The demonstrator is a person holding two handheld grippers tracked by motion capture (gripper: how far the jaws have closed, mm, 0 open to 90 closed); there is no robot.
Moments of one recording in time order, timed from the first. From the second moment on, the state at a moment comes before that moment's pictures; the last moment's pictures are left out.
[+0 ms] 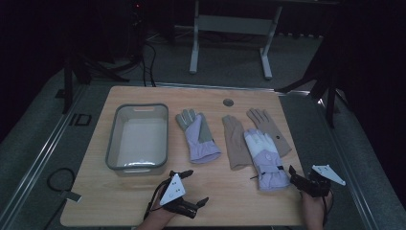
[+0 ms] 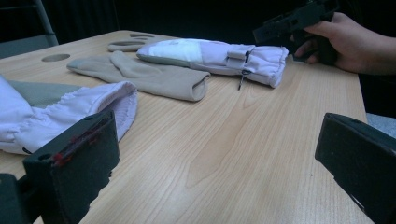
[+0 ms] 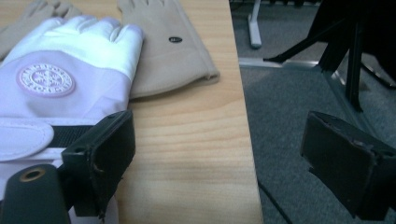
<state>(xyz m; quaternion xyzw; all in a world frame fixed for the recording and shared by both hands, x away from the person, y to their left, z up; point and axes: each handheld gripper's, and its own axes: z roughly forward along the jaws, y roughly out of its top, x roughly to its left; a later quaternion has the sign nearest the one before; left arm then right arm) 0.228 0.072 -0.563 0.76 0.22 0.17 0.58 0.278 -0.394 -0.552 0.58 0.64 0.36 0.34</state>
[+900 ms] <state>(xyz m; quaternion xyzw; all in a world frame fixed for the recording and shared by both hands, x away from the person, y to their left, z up) 0.230 0.076 -0.564 0.75 0.23 0.17 0.60 0.303 -0.362 -0.479 0.53 0.71 0.39 0.25</state>
